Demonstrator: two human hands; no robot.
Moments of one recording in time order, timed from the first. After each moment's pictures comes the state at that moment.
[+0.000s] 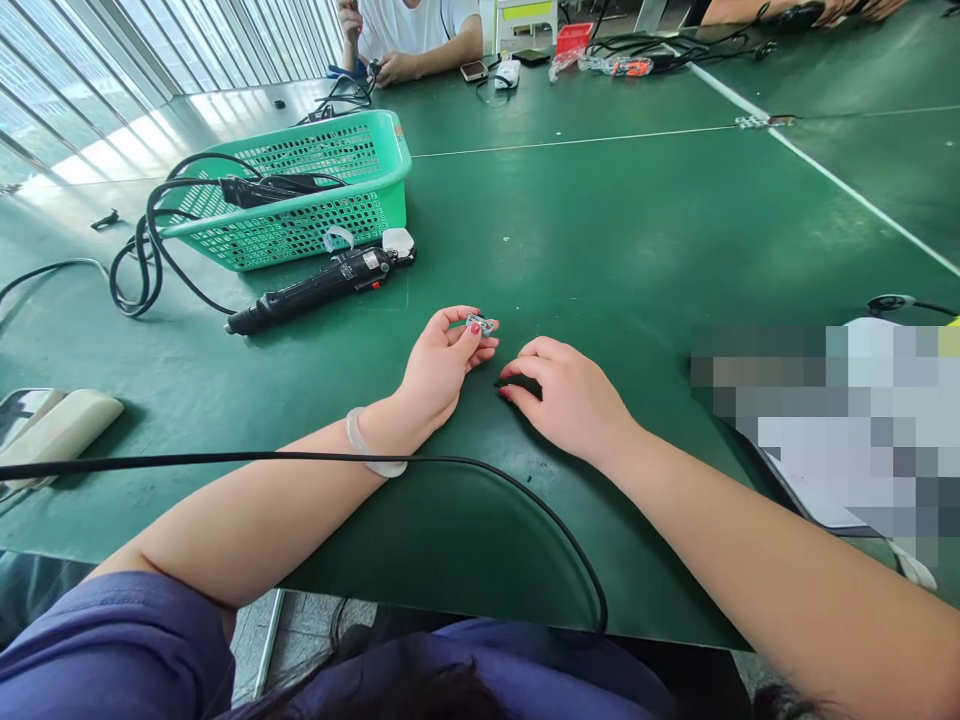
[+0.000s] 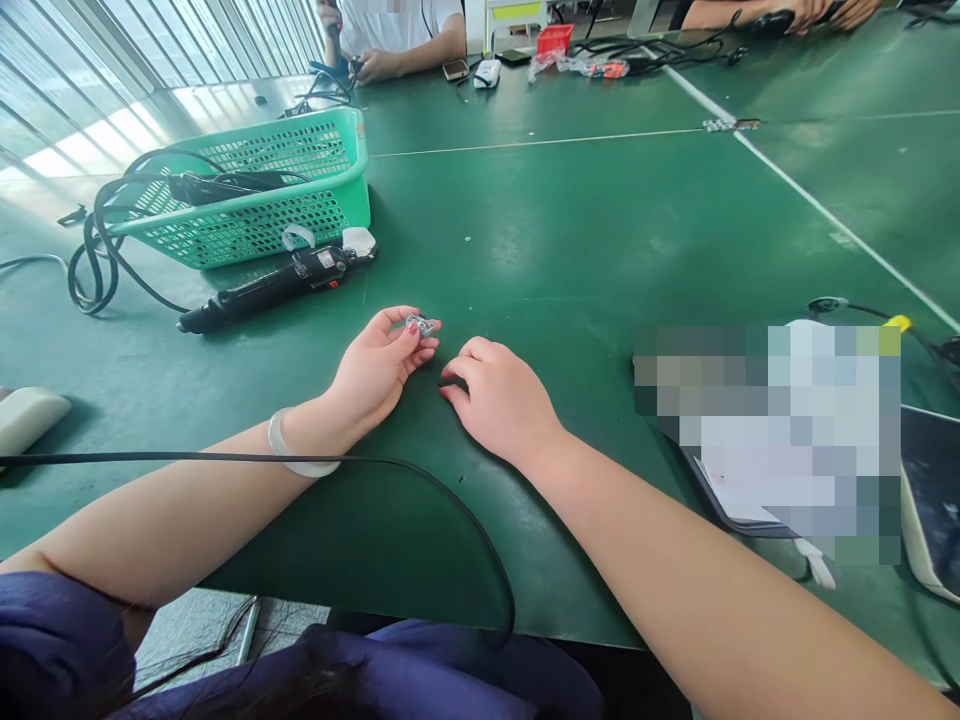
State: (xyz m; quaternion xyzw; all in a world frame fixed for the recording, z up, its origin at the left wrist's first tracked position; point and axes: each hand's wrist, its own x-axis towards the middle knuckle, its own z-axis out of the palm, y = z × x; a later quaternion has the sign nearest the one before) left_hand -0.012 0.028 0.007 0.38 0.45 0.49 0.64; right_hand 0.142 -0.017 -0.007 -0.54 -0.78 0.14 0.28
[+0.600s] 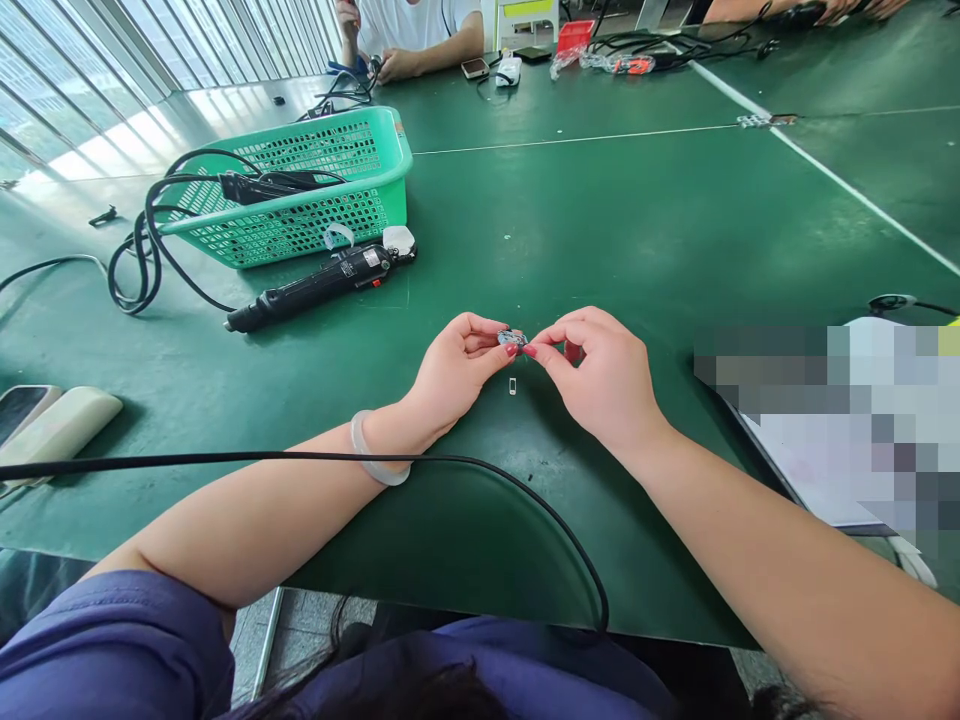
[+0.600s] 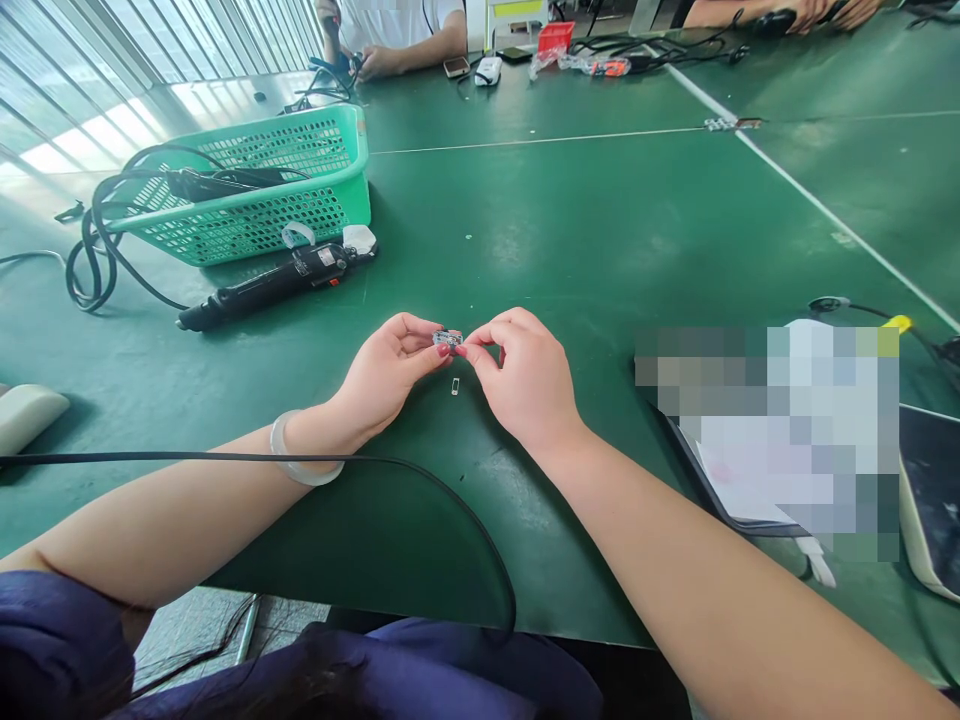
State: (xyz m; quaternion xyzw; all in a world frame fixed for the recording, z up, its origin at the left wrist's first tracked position) left_hand -0.010 0.018 0.005 0.47 0.40 0.46 0.64; right_hand 0.150 -0.012 0.004 -0.59 -0.66 0.13 0.44
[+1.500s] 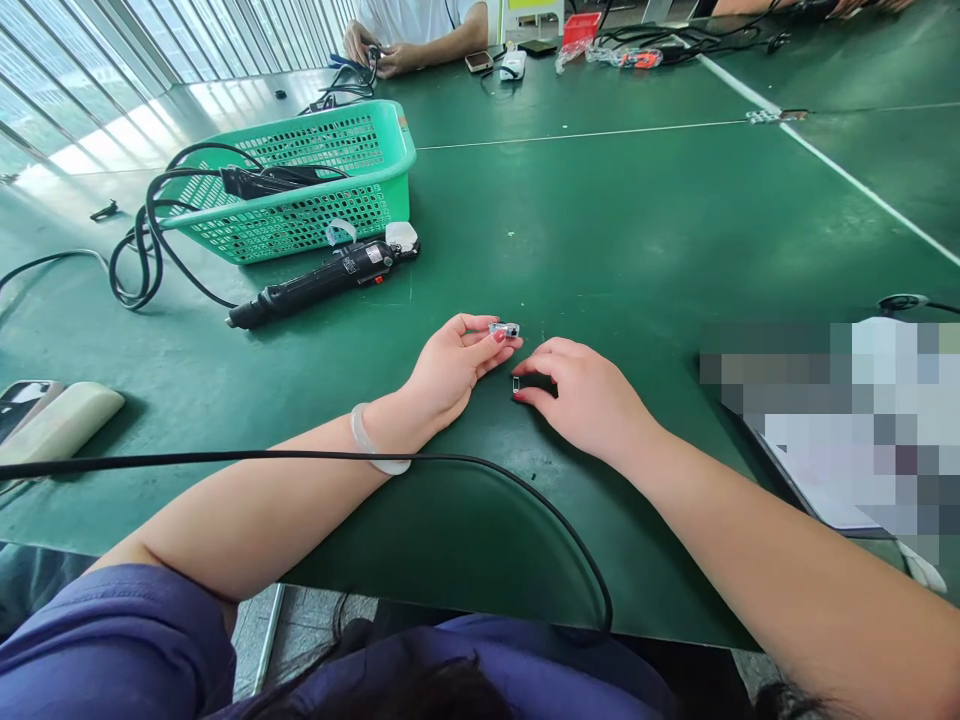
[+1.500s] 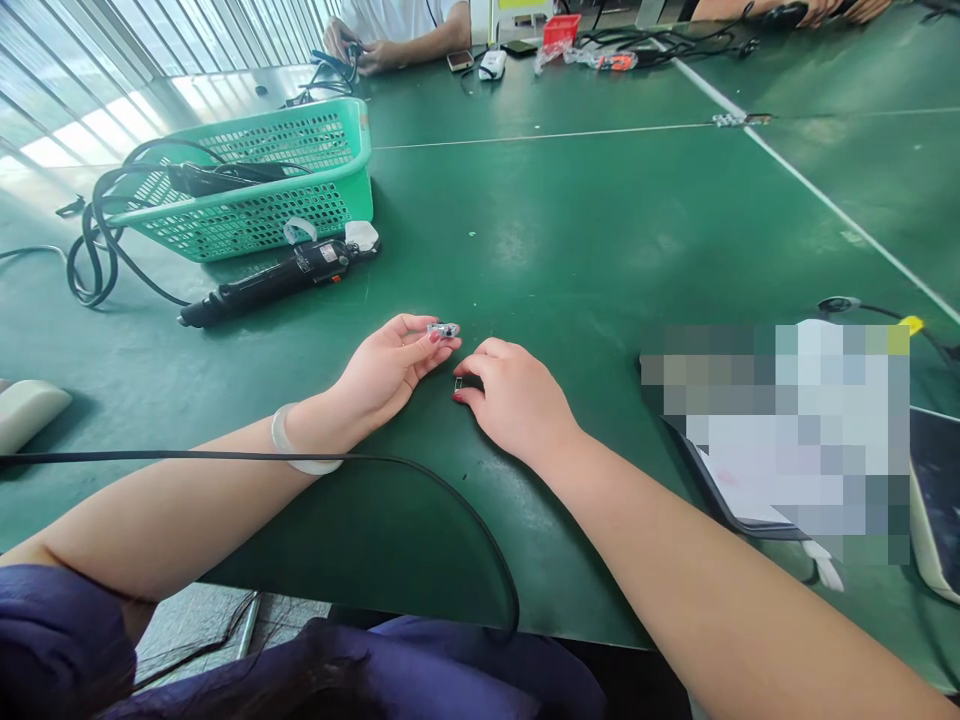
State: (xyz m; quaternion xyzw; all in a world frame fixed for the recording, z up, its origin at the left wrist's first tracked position) left_hand -0.010 0.024 0.006 0.35 0.42 0.46 0.70; right_hand 0.150 -0.019 -0.003 -0.57 -0.76 0.18 0.23
